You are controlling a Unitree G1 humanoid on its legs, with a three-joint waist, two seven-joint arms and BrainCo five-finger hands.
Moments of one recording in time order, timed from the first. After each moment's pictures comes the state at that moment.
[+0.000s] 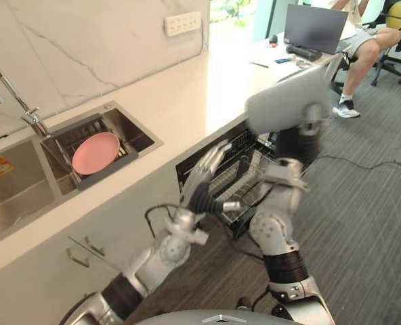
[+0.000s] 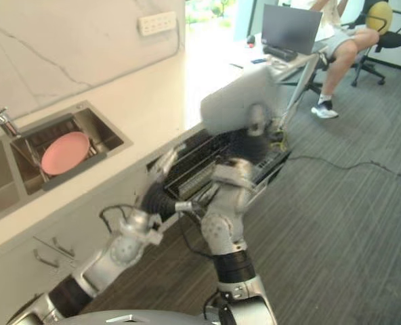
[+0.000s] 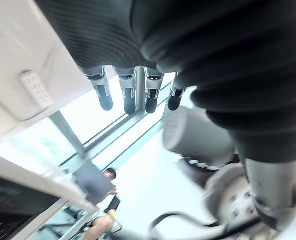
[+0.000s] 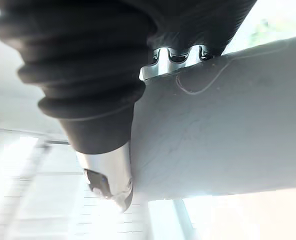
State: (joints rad) left arm -0.10 0.19 -0.67 -0.02 0.50 -0.24 0.48; right arm -0.31 -0.05 0.02 -0.24 0.88 -0.66 -0.27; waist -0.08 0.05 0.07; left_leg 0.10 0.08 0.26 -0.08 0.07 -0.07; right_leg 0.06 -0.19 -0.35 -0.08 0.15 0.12
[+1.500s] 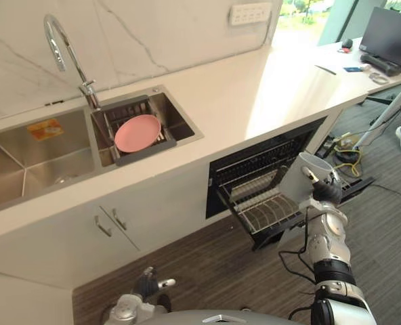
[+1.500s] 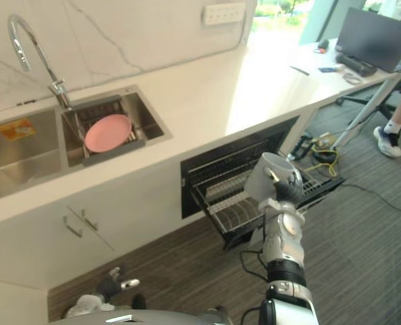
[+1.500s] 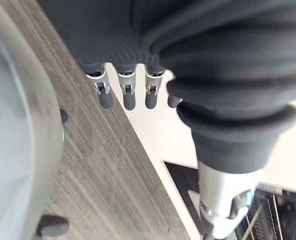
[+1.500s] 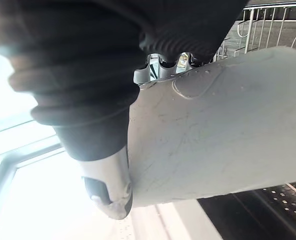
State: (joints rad) left arm 0.25 0.10 -0.08 0.64 -0.08 0.08 -0.04; right arm -0.27 -0.30 -0.34 0.52 0.50 -0.13 -0.11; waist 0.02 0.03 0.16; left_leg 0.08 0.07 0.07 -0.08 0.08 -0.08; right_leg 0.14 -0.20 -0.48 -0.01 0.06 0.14
